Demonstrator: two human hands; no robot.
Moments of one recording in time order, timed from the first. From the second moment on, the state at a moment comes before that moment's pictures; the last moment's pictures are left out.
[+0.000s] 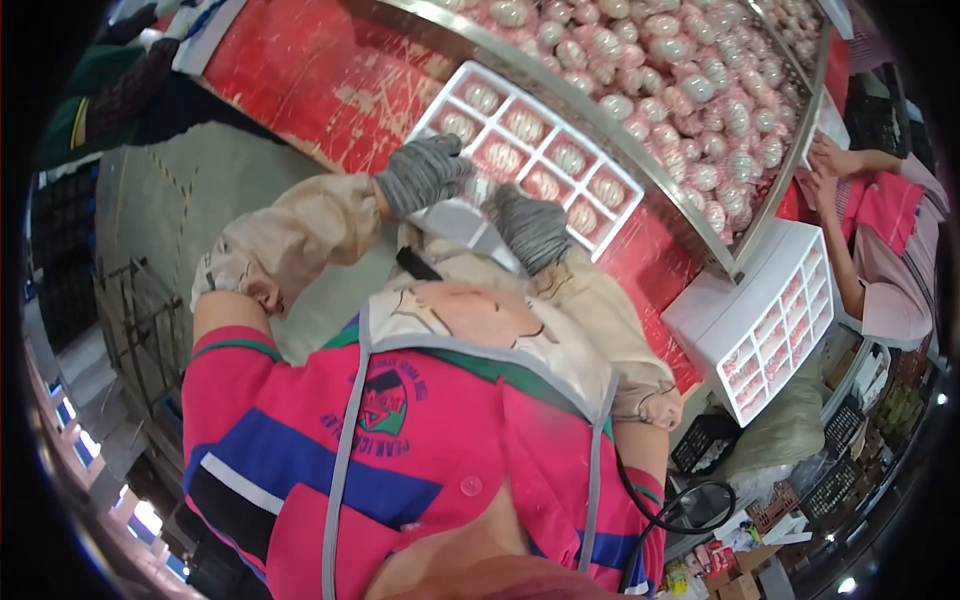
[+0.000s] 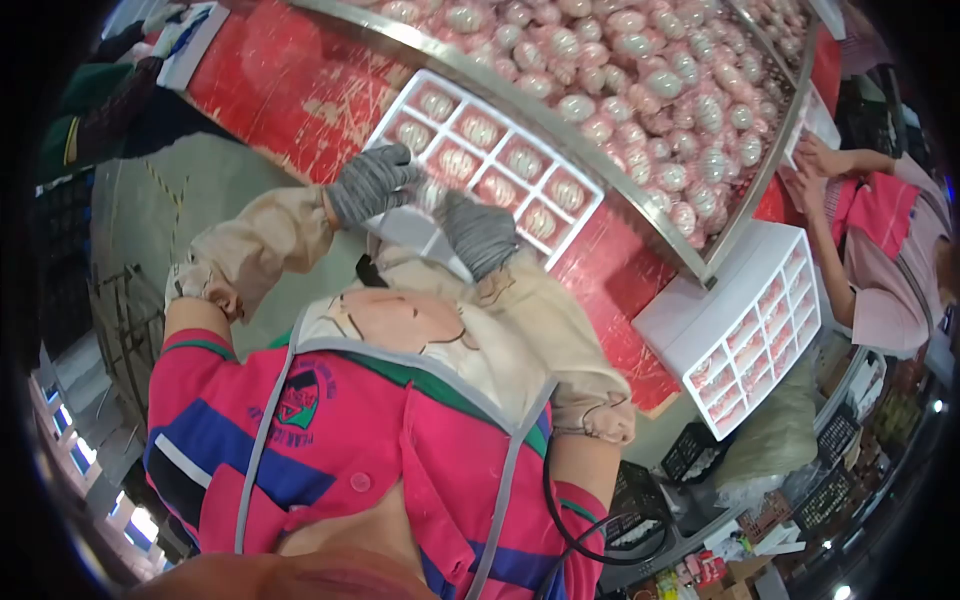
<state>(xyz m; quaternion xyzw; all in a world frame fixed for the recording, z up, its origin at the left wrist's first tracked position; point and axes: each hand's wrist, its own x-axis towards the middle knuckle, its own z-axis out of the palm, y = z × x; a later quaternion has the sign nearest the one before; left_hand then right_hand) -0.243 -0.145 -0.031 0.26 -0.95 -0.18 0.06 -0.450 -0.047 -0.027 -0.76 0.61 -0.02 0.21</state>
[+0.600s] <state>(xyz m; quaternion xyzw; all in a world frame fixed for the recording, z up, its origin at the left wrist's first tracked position) -0.280 -0.152 -0.019 0.30 -0.92 -0.18 -0.20 -0.424 -0.058 -0.052 -0.76 0.62 0.05 0.20</state>
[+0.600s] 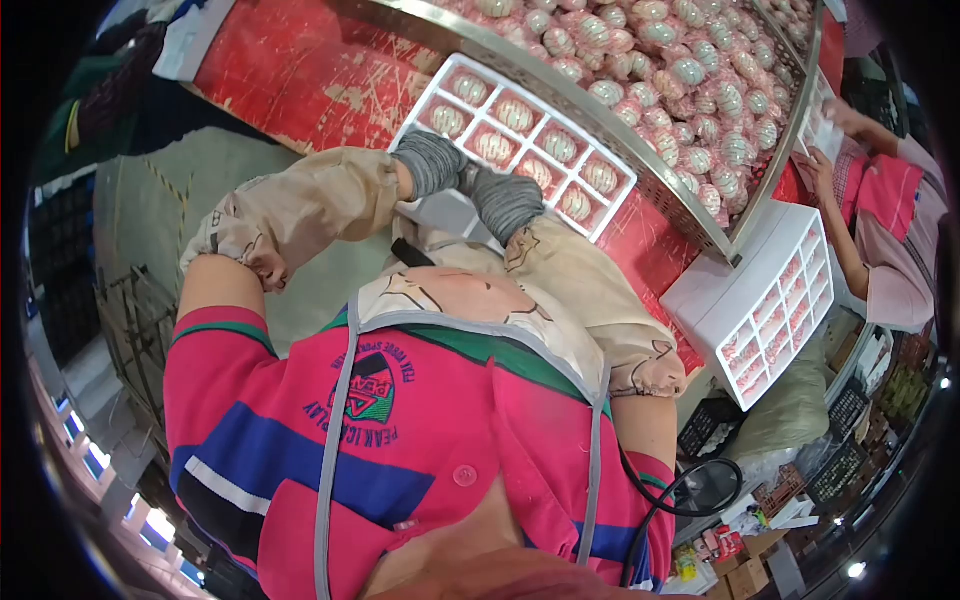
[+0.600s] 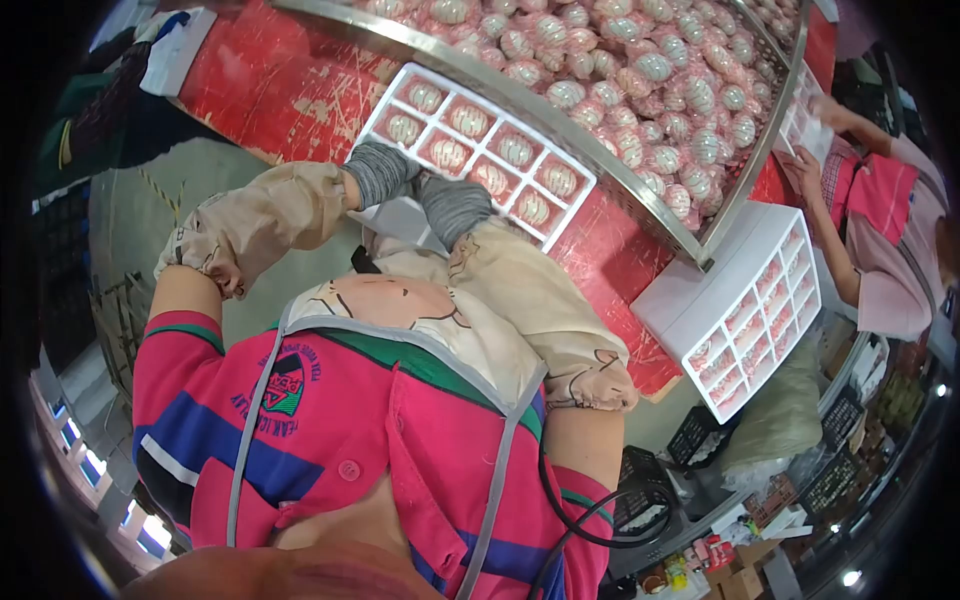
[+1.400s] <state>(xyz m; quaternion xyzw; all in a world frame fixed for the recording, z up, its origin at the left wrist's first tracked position) -0.365 -0.221 0.073 0.26 -0.56 -0.77 0.17 -0.497 -0.041 0.005 -0.22 0.50 -0.59 0.59</state>
